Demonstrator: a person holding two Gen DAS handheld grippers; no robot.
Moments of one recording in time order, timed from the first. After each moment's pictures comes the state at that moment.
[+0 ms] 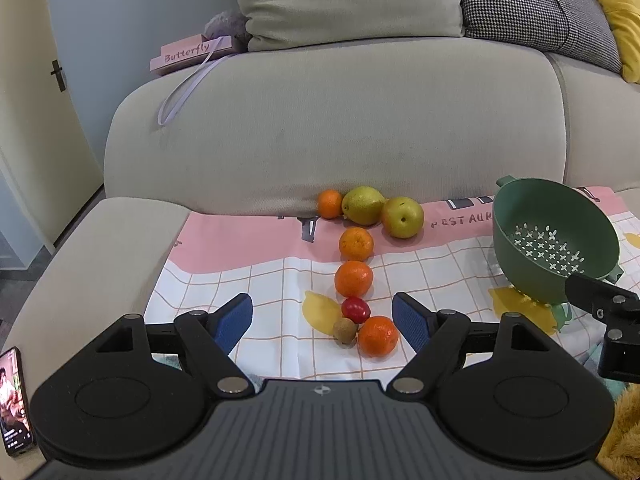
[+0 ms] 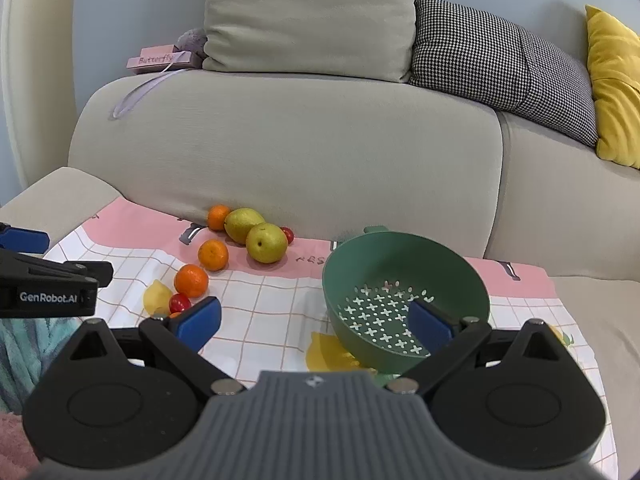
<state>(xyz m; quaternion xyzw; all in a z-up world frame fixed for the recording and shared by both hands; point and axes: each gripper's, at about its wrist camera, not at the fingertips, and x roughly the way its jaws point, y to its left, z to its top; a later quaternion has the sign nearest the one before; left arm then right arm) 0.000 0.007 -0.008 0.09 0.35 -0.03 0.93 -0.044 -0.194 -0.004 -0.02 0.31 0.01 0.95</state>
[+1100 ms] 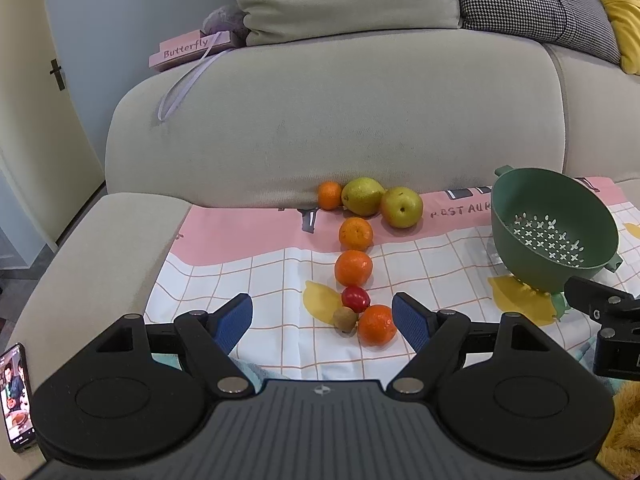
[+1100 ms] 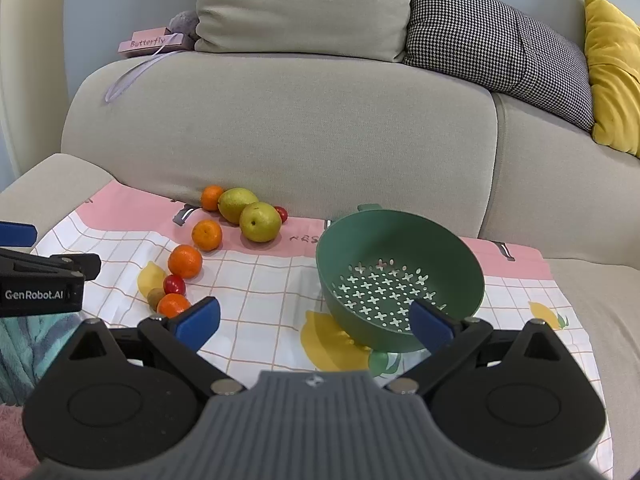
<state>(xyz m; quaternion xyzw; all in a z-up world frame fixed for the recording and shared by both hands) -0.004 0.006 -0.009 0.09 0.36 -0.02 0.93 -0.044 -0.195 -0.007 -0.02 0.33 0.00 0.94</state>
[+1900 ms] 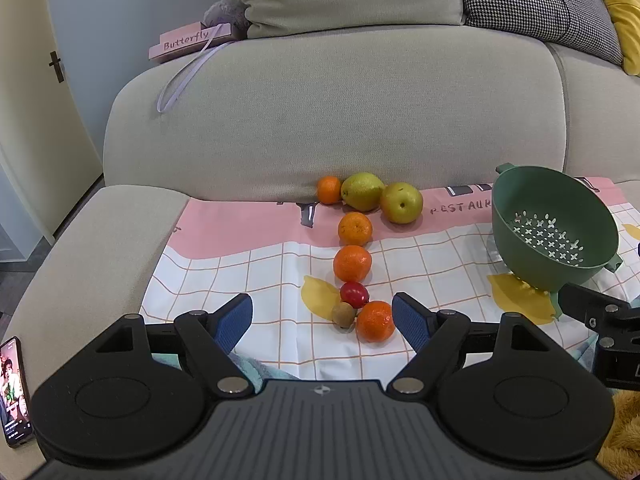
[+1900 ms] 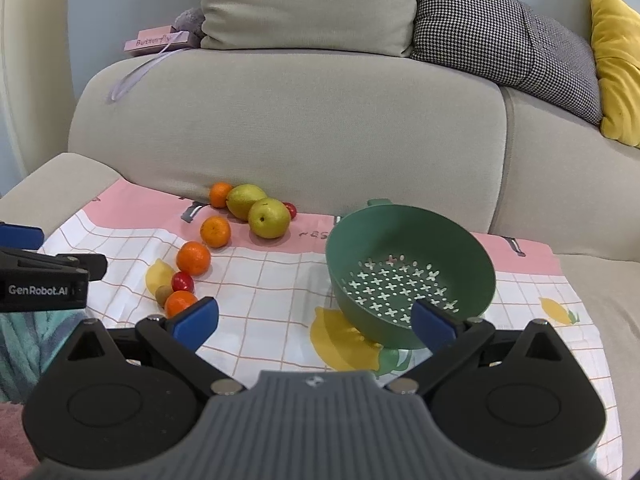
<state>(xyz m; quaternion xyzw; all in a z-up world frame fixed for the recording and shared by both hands) -0.002 0.005 -0.012 0.09 0.37 -0.02 0.93 -0.042 -0.195 -0.010 -0.01 0.34 0.02 0.94</state>
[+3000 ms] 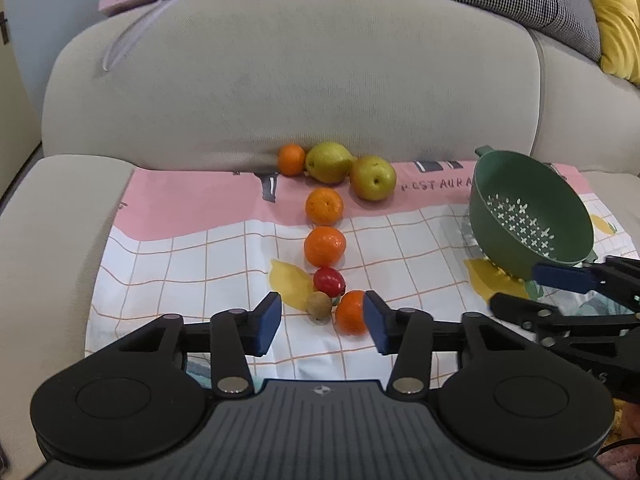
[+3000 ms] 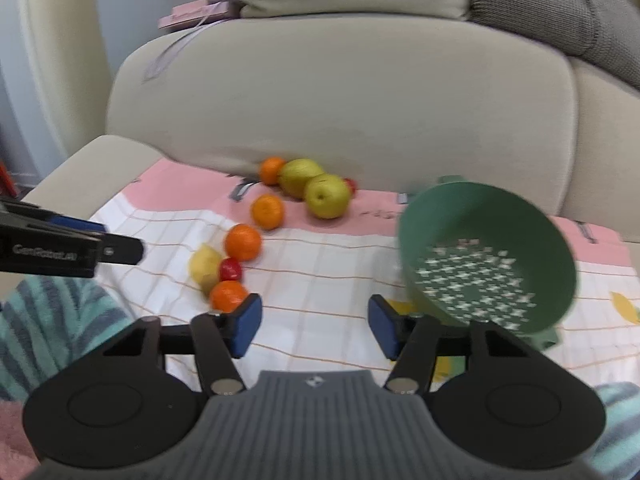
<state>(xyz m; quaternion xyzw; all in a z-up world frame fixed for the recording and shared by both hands) 0.046 0.036 -0.026 0.05 0.44 -0.11 0.89 0.003 -0.172 -0.041 0.02 0.38 0.12 0.92</state>
